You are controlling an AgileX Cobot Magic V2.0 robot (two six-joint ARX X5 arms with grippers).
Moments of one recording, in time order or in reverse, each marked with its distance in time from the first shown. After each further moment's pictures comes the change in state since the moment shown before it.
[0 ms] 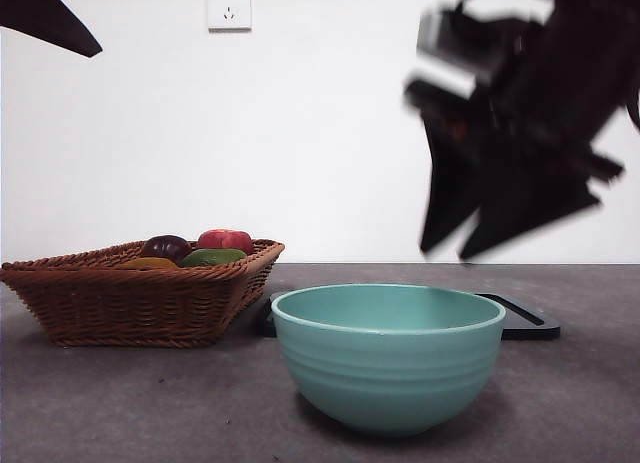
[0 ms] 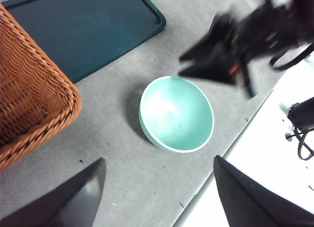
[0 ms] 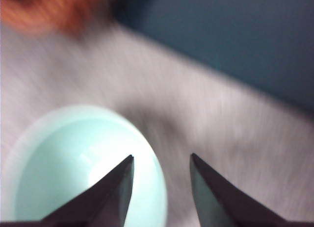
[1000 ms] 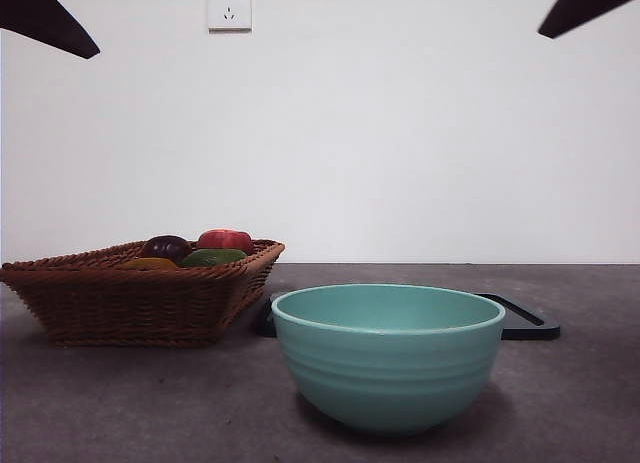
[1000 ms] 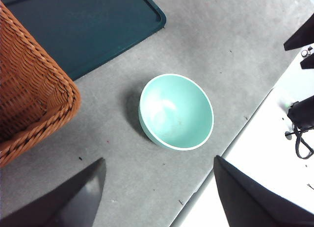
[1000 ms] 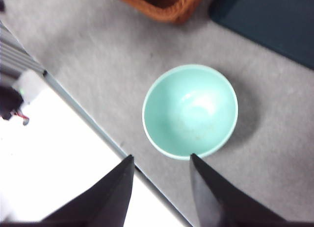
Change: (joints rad) left arm 0.000 0.000 0.000 -0.008 0.000 0.000; right arm 0.000 -0.336 0.213 -0.550 -0.254 -0.041
